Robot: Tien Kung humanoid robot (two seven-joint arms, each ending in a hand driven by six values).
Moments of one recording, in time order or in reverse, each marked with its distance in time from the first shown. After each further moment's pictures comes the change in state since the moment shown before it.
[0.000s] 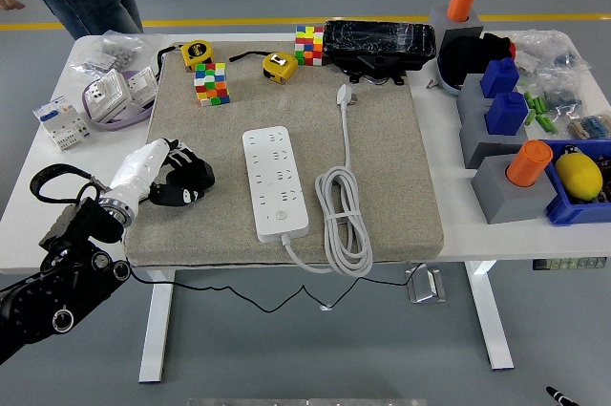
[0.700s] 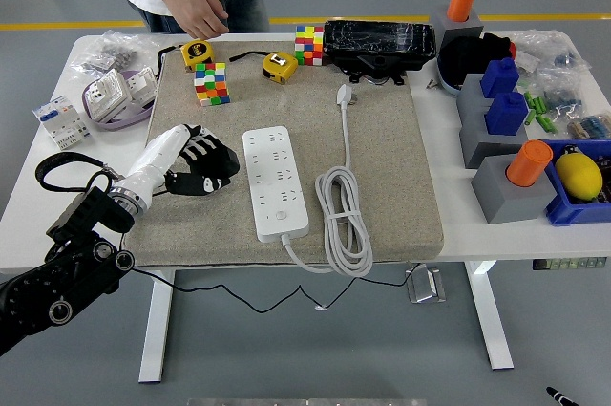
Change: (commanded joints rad) left arm -0.044 0.024 0.048 -0.086 -0.130 -0.044 -0.123; right arm 0.000 -0.001 -0.001 0.000 0.000 0.000 0.001
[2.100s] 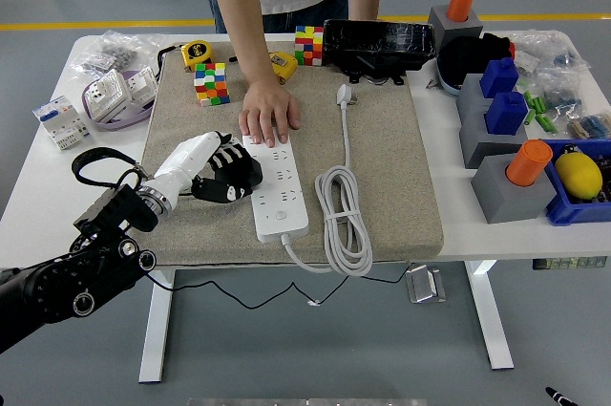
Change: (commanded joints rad) left arm -0.084 -0.038 0.150 0.092 -0.013 0.021 -0.003; right arm 0.000 -0.001 -0.009 0.000 0.005 0.000 0.000
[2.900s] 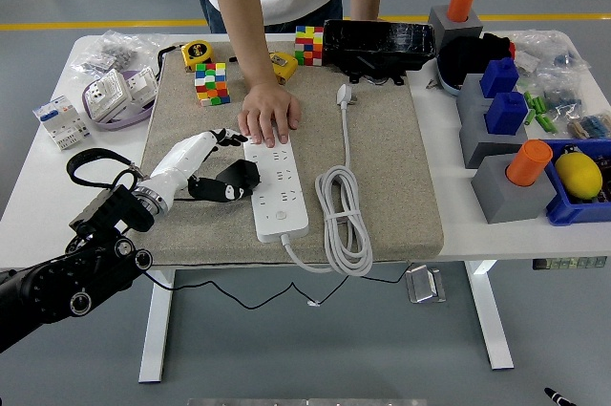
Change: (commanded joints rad) left arm 0.016 0.007 -0.039 -0.013 -0.006 0.005 -0.031; right arm 0.001 0.001 0.000 0.002 0.000 0.003 -0.001
